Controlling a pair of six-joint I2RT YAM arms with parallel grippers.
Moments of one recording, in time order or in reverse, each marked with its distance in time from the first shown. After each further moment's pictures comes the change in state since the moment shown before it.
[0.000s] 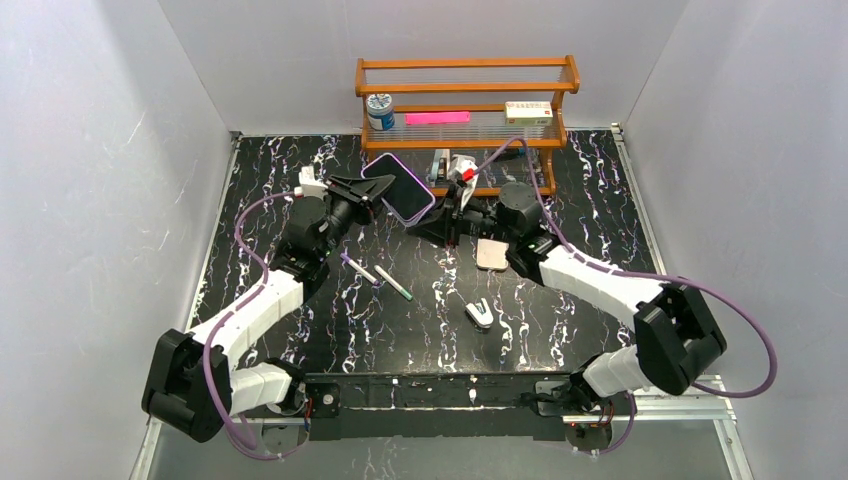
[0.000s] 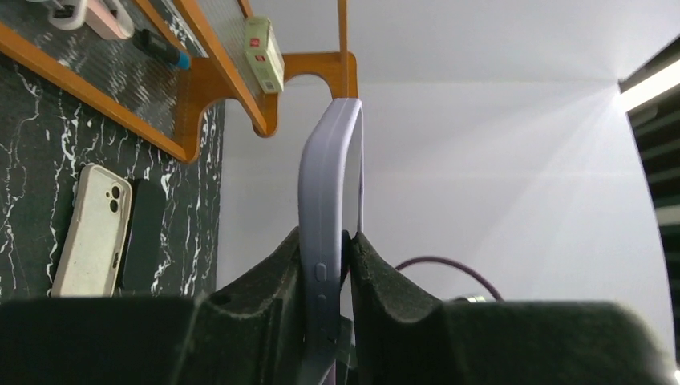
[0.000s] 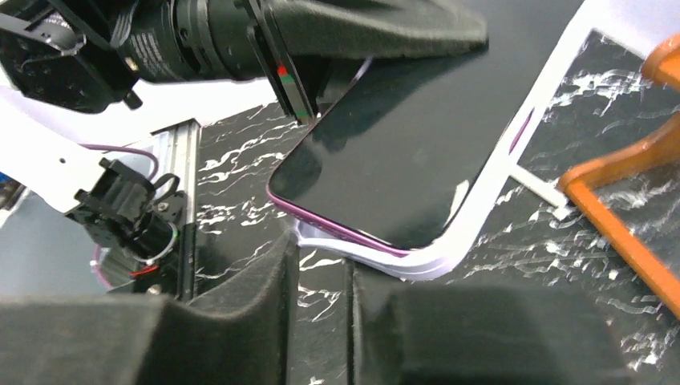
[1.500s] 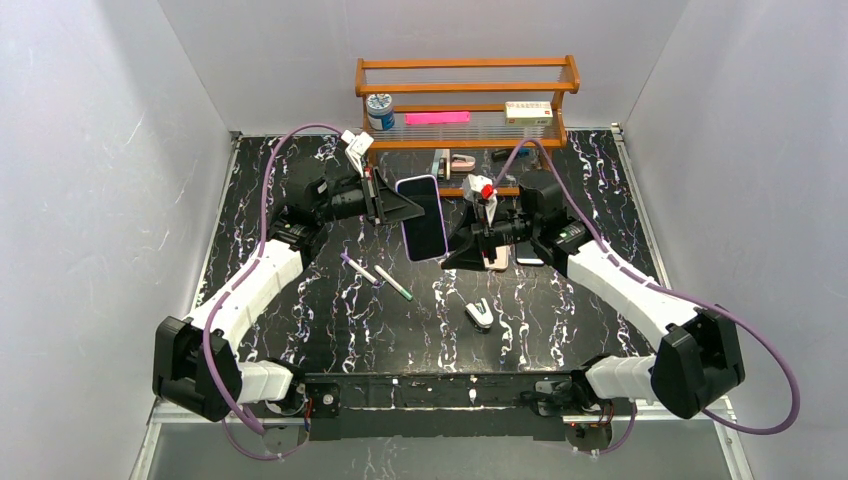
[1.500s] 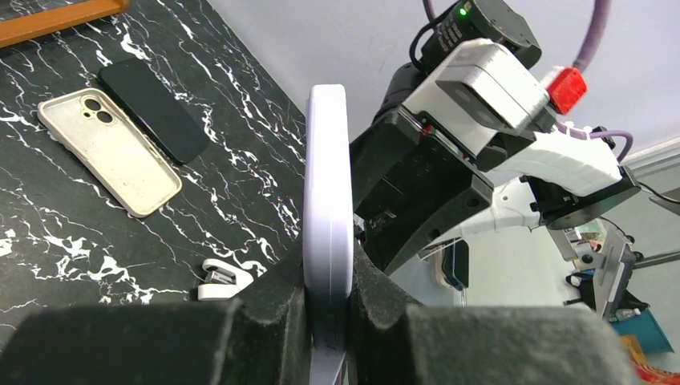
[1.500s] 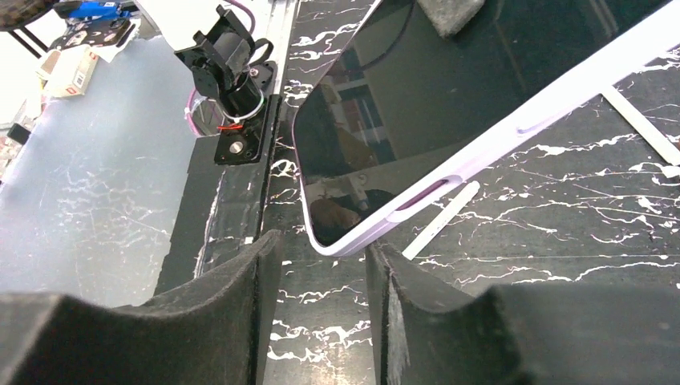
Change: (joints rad) left arm 0.061 0.102 0.299 -0.261 0.849 0.764; right arm -0.142 -0.154 0.047 -0.572 -0.451 -0.355
